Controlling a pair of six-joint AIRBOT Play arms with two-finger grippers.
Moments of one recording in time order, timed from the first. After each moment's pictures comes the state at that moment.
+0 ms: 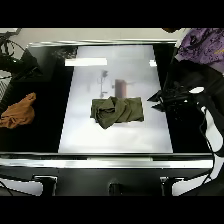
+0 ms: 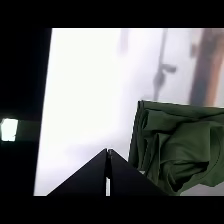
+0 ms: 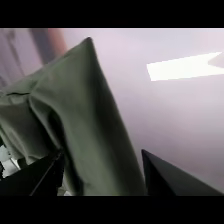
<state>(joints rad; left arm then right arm) 0.14 -1.66 2.04 1.16 -1.55 -1.70 -0.22 -1.76 1.31 -0.64 1.20 1.39</state>
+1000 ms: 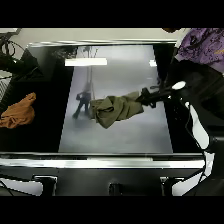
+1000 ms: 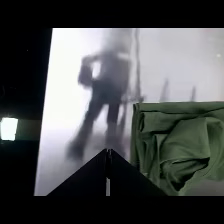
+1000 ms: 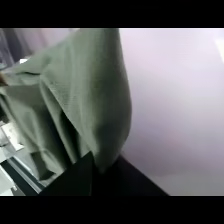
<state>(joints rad) 0.14 -1.66 2.04 1.16 -1.54 -1.70 -0.05 -1.82 1.46 -0.62 1.20 1.43</state>
